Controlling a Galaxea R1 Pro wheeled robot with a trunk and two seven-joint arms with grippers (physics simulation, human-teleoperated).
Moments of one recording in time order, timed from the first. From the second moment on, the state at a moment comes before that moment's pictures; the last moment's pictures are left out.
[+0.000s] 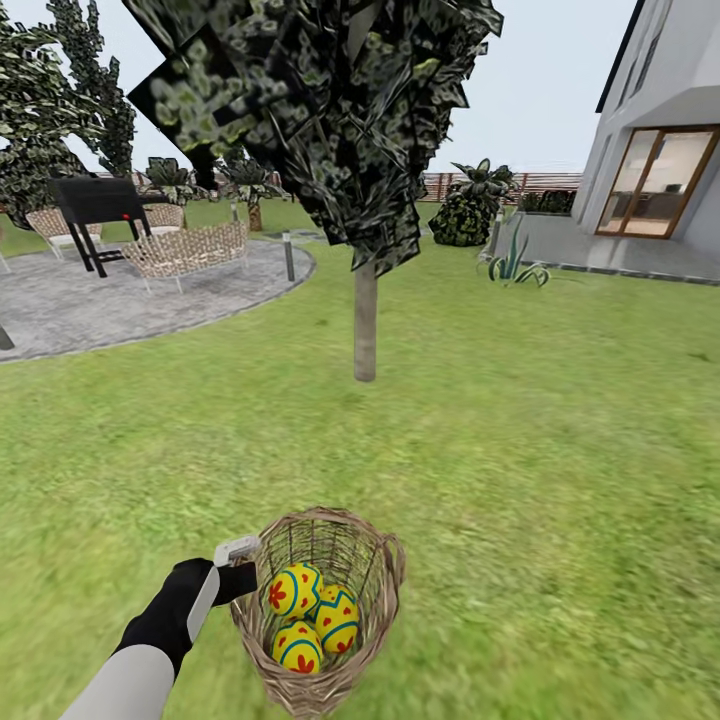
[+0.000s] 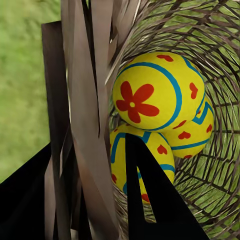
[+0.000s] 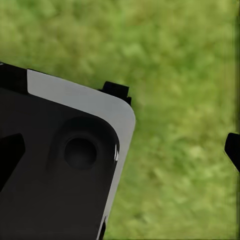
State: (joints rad) left arm -0.60 -0.04 0.28 -0.63 0.01 0.61 -0.04; right arm -0.21 -0.13 -0.18 0.03 0.40 -0.21 0.18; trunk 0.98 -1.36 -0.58
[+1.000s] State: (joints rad) left arm -0.60 -0.04 0.28 -0.63 0.01 0.61 -0.04; right arm -0.21 -0.13 -0.18 0.03 0.40 -0.21 0.18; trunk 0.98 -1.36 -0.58
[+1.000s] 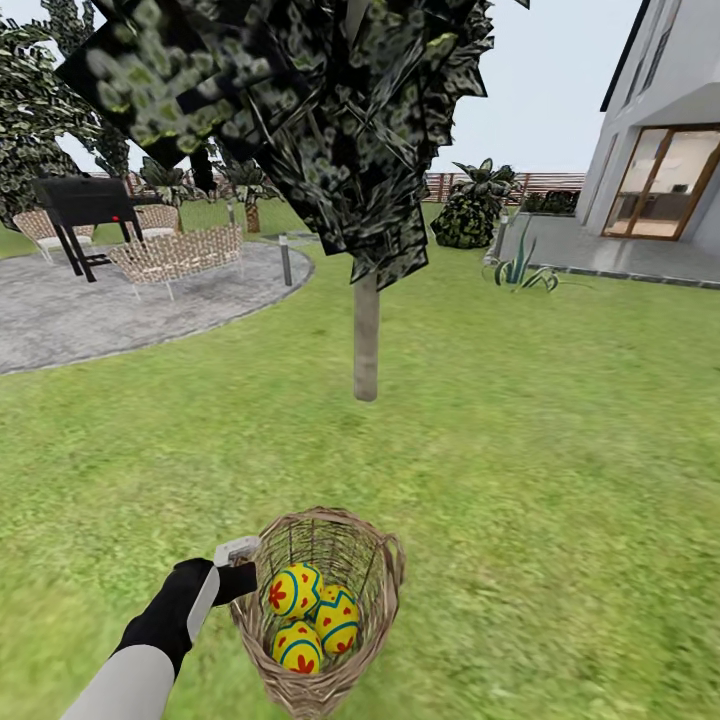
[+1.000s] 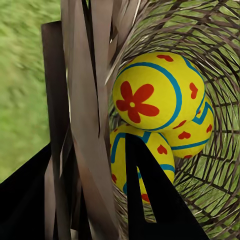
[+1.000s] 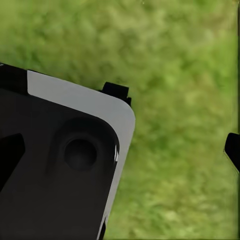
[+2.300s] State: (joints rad) left arm -0.60 -0.04 0.28 -0.64 0.01 0.62 -0.03; right arm -0.49 -0.05 -0.18 -0.86 0.39 0.34 0.22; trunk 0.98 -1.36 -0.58
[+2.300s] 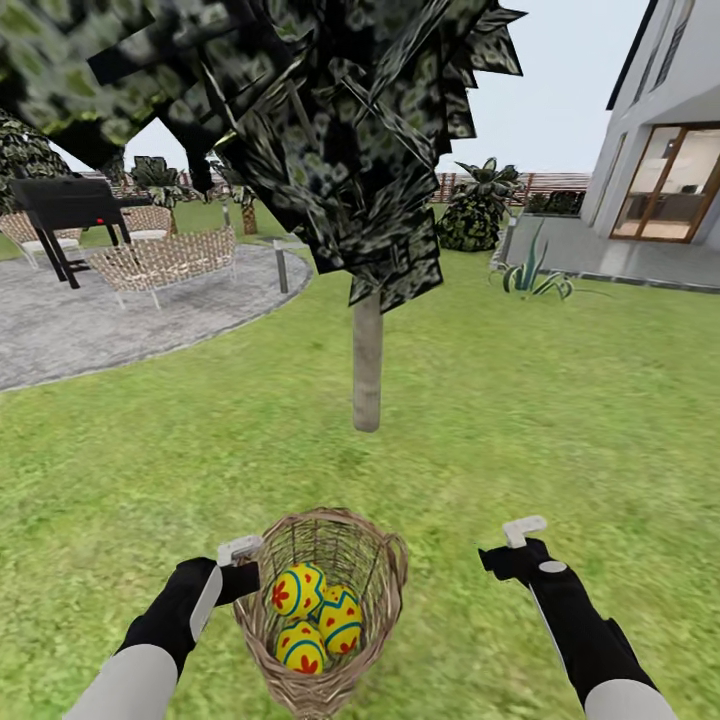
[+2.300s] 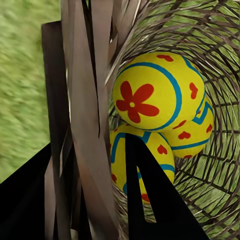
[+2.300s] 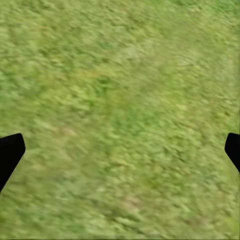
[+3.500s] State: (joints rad) left arm -0.60 -0.06 0.28 -0.65 0.01 0.62 -0.03; right arm -0.49 -0.05 -0.18 -0.86 0.39 0.34 0.22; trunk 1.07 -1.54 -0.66
